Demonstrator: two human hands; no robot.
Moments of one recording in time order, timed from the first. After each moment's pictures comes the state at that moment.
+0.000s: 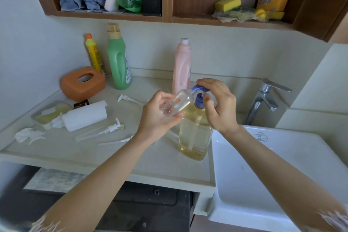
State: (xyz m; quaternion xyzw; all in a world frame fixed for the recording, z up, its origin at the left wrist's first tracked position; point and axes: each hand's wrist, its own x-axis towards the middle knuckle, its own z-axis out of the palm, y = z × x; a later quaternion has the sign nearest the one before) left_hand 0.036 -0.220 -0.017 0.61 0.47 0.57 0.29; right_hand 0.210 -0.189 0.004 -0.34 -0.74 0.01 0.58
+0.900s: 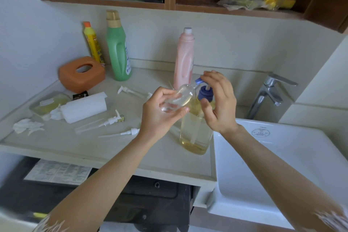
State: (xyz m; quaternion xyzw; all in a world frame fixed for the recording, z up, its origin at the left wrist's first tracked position) left_hand 0.041 -0.224 -0.027 0.59 0.44 0.61 0.29; right_hand 0.208 -0.180 -0.019 -0.30 -0.77 -0.05 0.57
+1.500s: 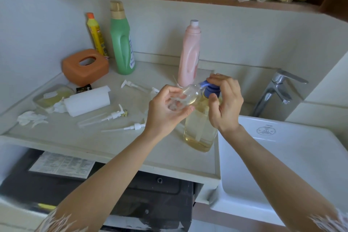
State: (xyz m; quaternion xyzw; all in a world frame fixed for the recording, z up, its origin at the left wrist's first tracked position) left_hand 0.042 -0.218 -0.036 0.58 0.46 0.60 0.31; right_hand 0.199 -0.172 -0.033 -0.34 -0.71 -0.07 0.62
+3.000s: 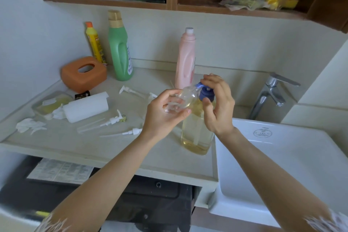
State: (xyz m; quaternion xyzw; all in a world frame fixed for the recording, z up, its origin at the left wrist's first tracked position) left_hand 0.042 -0.220 -0.029 0.60 0.44 0.59 0.32; right_hand 0.201 -0.178 -0.028 -0.31 -0.72 0.01 0.62
